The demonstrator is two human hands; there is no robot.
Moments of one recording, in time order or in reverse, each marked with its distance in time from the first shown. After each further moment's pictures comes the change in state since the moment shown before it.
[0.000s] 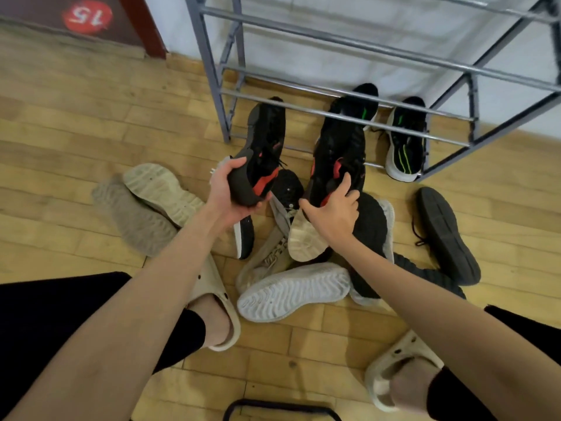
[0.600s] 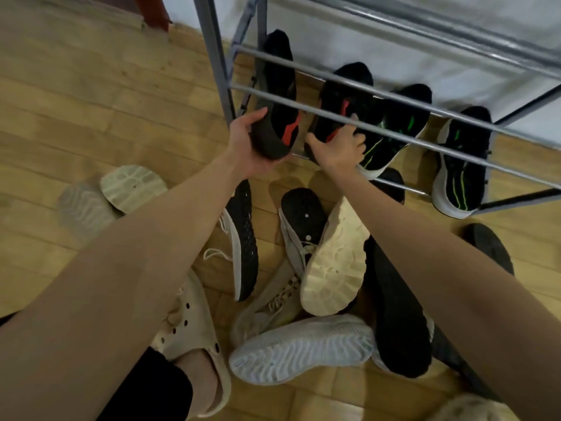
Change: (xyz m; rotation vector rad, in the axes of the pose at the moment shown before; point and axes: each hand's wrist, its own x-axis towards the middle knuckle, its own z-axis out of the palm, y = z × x) left_hand 0.144 0.074 0.013 -0.304 0.045 0.059; right_hand 0.185 -0.086 0.074 0.102 -0.028 -0.010
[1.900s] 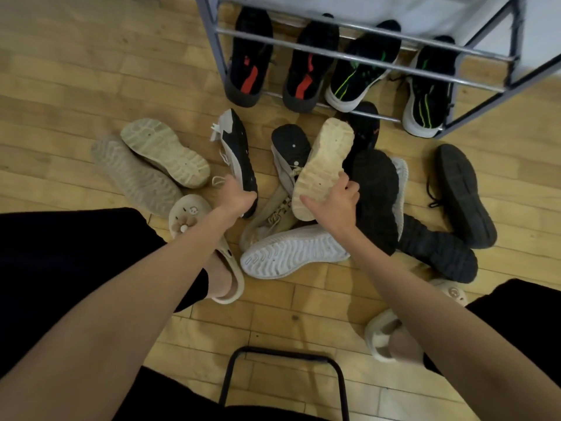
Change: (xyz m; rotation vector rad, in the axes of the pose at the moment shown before) left_hand -0.141 -0.126 -0.104 1.370 0.496 0.115; right_hand -0.226 0.129 -0.054 -0.076 -0.160 0.003
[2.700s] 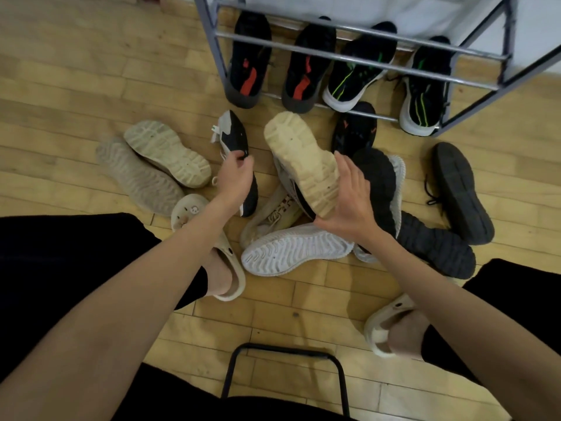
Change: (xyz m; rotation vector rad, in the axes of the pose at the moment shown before) left_hand -0.018 0.037 -0.016 -0.273 0.091 0.155; right_hand -0.008 0.024 -0.039 -0.137 0.065 -0.565
